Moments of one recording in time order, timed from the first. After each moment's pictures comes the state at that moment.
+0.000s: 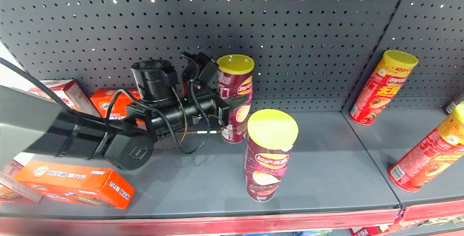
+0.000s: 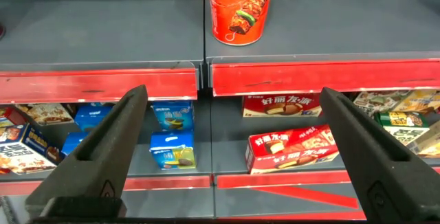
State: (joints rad) left arm -0.46 1.98 -1.13 -0.88 -0.49 0.13; right arm 0.00 0.00 0.00 0.00 -0.01 0.00
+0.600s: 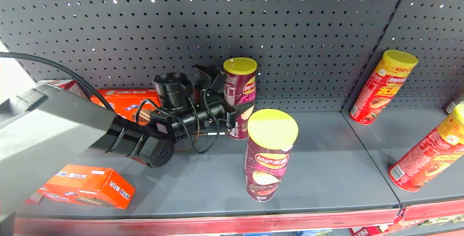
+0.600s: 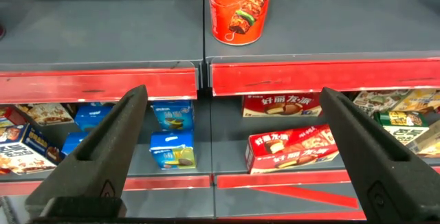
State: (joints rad) left arm -0.44 2.13 -1.20 -0.97 -0.49 0.13; right arm 0.00 0.00 0.00 0.00 -0.01 0.00
